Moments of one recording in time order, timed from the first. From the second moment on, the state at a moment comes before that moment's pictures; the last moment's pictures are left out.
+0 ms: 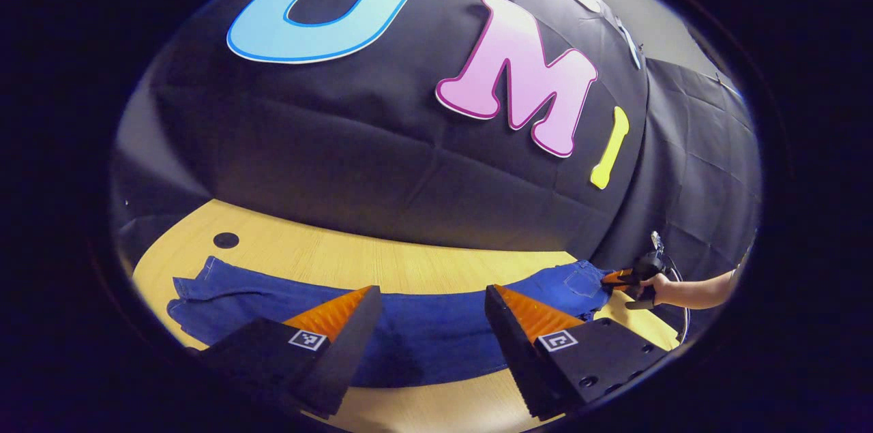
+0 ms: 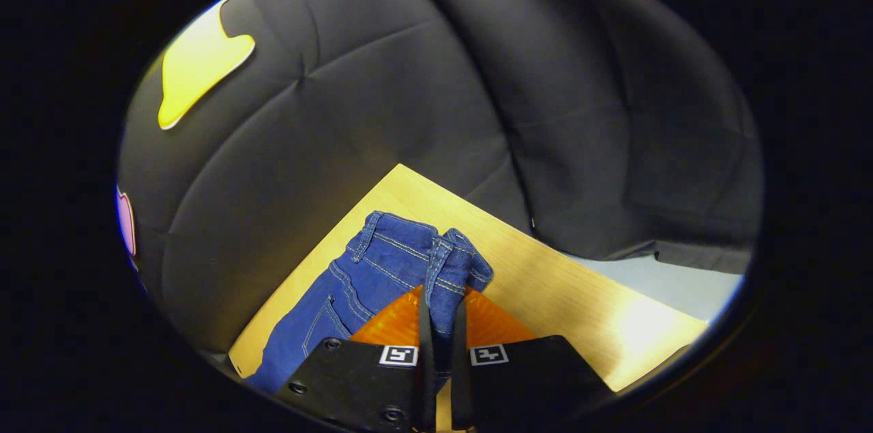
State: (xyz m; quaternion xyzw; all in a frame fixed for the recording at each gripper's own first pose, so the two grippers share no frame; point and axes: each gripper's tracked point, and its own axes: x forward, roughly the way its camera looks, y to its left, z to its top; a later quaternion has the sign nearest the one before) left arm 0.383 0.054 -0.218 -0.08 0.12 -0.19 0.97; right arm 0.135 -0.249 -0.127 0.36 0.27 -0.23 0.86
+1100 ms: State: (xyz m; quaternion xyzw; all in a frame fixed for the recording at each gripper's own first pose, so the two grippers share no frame) left arm 0.312 0.196 -0.170 -0.23 0.01 -0.06 0.97; right arm 0.013 -0.139 0.095 0.08 0.12 0.10 0.98
